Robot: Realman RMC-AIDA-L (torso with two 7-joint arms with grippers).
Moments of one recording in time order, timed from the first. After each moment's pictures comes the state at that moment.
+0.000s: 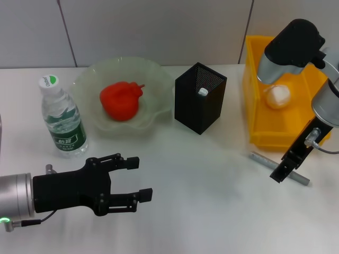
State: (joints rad) left arm -0.54 -2.06 0.49 0.44 2.15 1.69 -1.11; right arm 0.85 2.08 -1.26 -1.18 -2.82 -1.75 2.51
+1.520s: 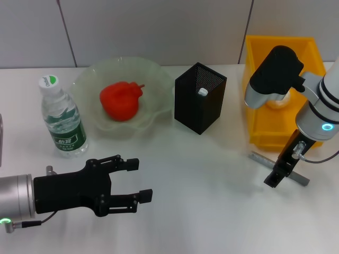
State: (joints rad) left arm -0.53 -2.06 0.50 0.44 2.15 1.67 -1.12; right arm 0.87 2.08 -1.33 -0.94 -2.83 -1.49 2.42
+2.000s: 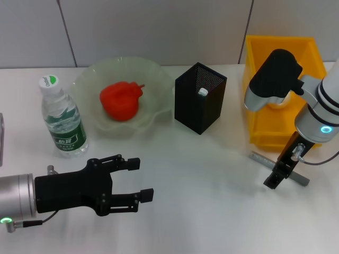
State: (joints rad) left arm -0.54 -2.07 0.50 0.44 2.15 1.67 -1.13; right arm 0.87 2.08 -1.33 -0.91 -2.82 -1.47 2.41
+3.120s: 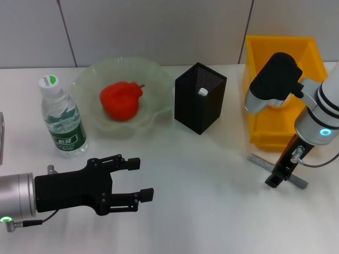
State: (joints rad) left arm -0.54 -2.06 0.50 0.44 2.15 1.68 -1.14; right arm 0.87 2.08 -1.32 -0.87 -2.82 -1.44 2.41
